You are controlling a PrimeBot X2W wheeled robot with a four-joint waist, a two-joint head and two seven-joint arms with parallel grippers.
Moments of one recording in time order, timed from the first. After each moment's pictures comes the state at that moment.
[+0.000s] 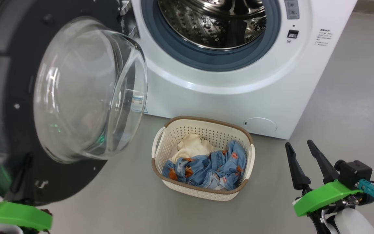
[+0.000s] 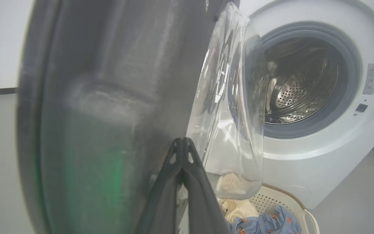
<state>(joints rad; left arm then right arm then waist) -0.17 0.37 -0.08 0.29 -0.63 0.01 -0.14 -0.18 -0.15 0.16 0.38 0.41 0.12 -0.25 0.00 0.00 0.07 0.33</state>
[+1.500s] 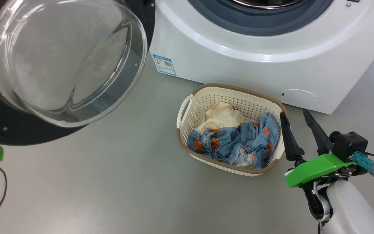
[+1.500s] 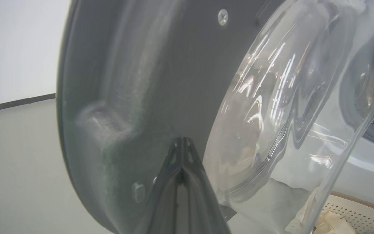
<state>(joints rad) -0.79 0.48 -0.20 1.03 -0.63 -0.13 -0.24 -0.33 -0.10 0.13 0.42 0.35 0.12 -0.25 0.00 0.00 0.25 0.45</state>
